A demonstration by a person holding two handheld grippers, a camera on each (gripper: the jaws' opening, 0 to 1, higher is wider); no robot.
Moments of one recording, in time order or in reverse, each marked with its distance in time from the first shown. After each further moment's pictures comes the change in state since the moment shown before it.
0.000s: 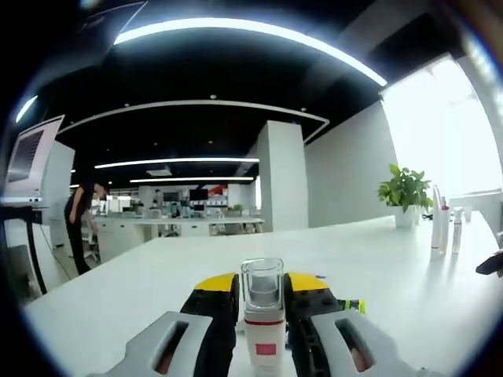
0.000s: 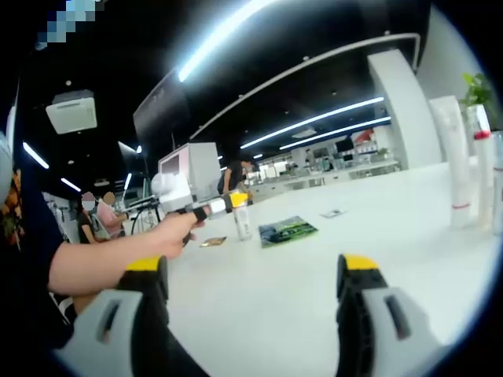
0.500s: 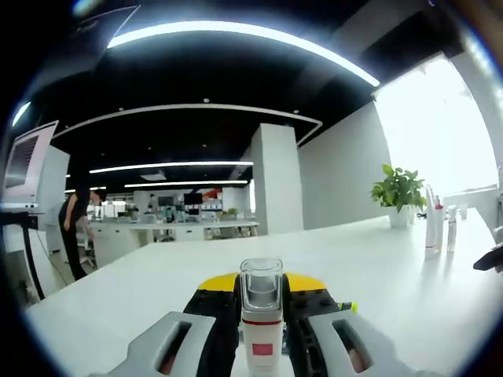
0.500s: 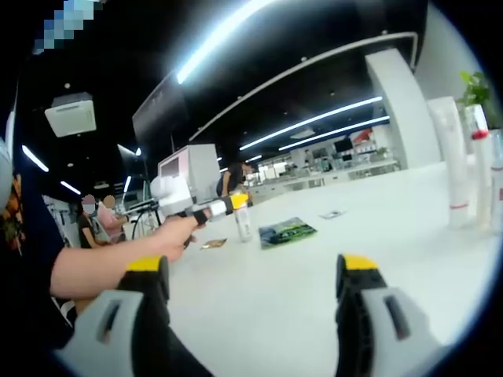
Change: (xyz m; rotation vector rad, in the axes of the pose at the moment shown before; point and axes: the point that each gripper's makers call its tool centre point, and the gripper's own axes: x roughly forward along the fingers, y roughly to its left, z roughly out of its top) left arm -0.007 -0.018 0.005 0.016 -0.022 -0.024; right arm -0.006 0.002 0.002 0.008 -0.005 -0.003
